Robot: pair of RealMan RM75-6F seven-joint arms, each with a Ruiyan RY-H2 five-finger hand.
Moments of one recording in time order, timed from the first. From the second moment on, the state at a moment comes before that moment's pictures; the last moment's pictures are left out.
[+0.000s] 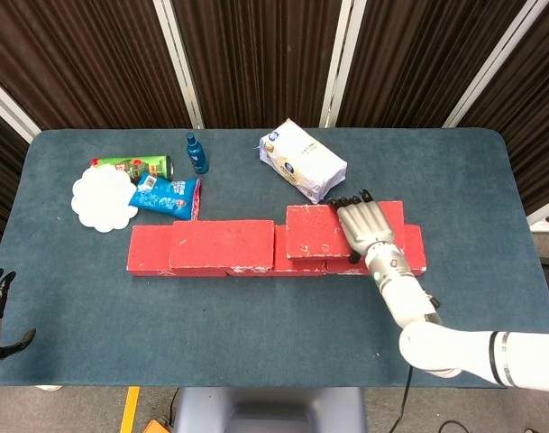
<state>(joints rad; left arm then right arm) -0.06 -1.06 -0.06 -1.73 1.32 1.47 0.22 1.10 -1.08 0.26 -1.99 -0.14 0.98 -0.91</state>
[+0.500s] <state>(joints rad) -0.06 -1.06 -0.07 -1.74 1.31 1.48 0.22 1.04 -1.14 0.19 -1.85 -0.39 0.84 -0.70</state>
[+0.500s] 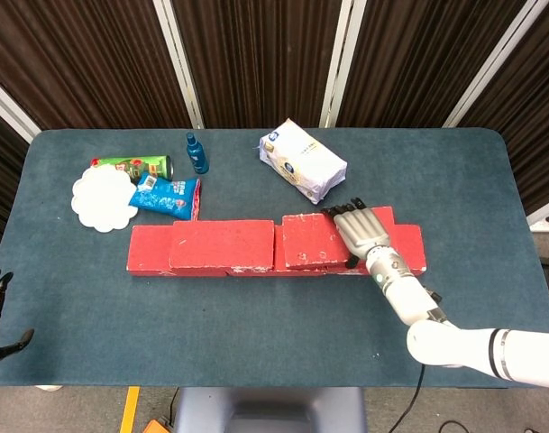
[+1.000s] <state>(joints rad) -0.06 -1.06 -0.07 -1.74 1.31 1.48 0.22 1.04 -1.20 0.12 -1.77 -0.44 0.84 -0.60</state>
